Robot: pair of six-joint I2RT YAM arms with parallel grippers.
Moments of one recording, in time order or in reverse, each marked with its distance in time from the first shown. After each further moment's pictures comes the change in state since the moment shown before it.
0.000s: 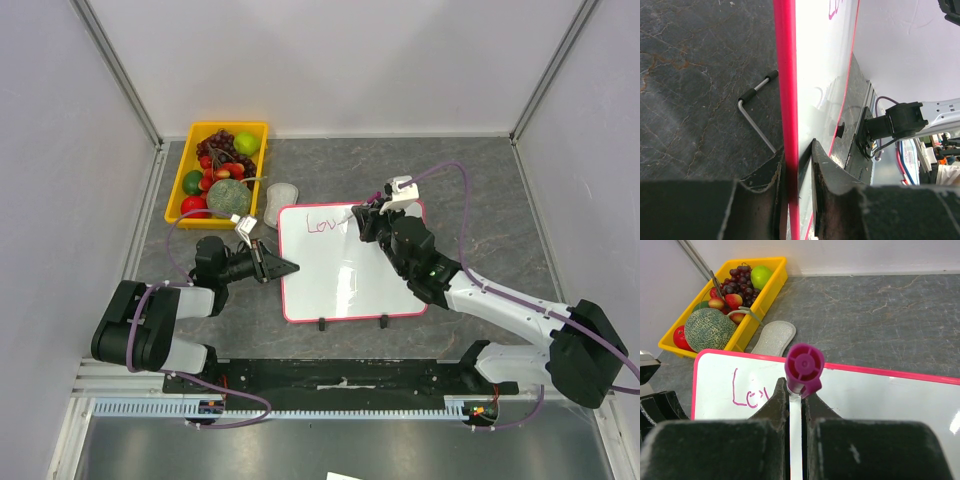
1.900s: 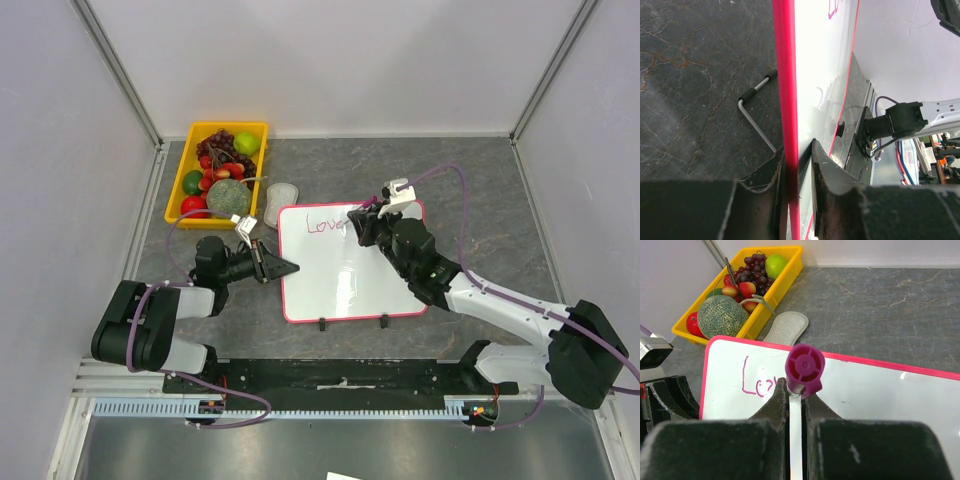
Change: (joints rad) left arm 0.000 0.000 0.000 -0.004 0.001 0.000; right arm -0.007 0.004 -0.020 0.015 -0.087 0.002
